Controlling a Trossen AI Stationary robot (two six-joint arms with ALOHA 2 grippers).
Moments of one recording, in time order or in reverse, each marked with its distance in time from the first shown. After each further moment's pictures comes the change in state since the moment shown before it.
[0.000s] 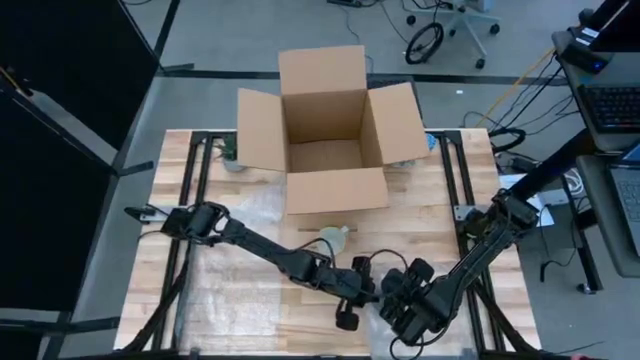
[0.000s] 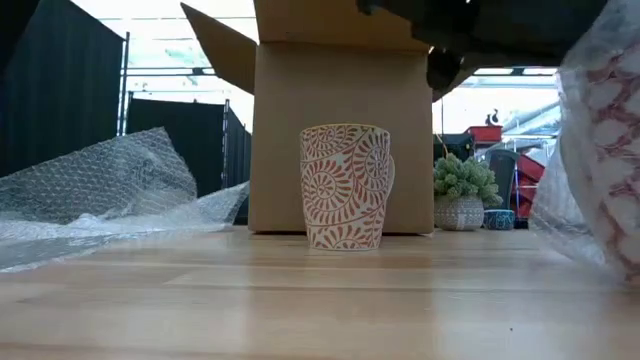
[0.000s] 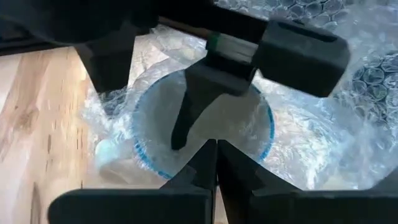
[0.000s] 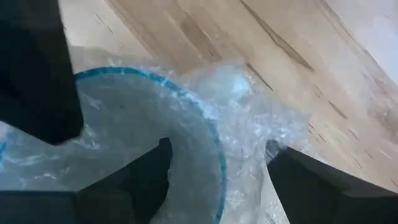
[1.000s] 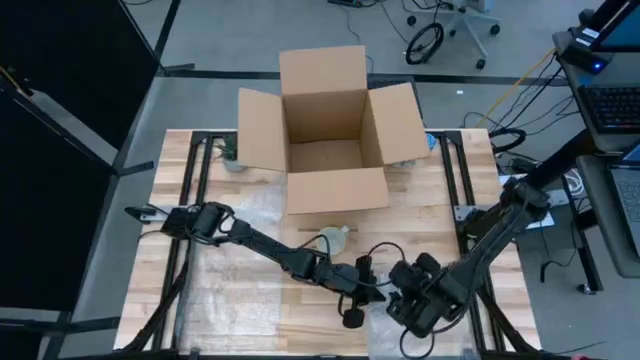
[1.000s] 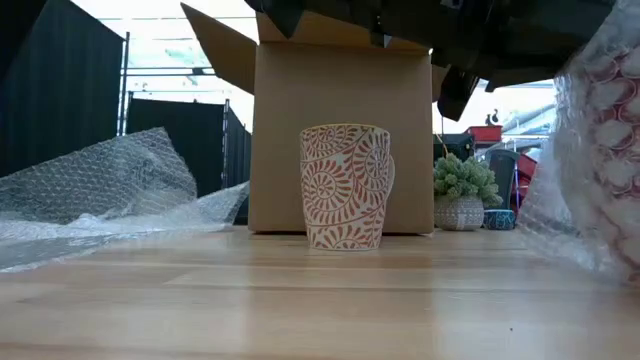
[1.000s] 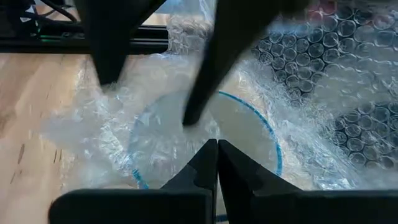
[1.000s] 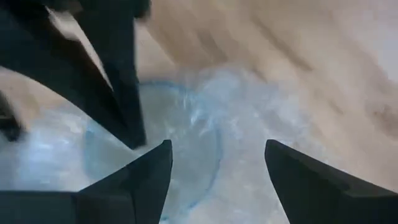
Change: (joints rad) left arm 0.006 0.058 -0.077 0.256 0.025 -0.130; right arm -0.012 -0.066 0.000 -0.006 -0.102 -0.023
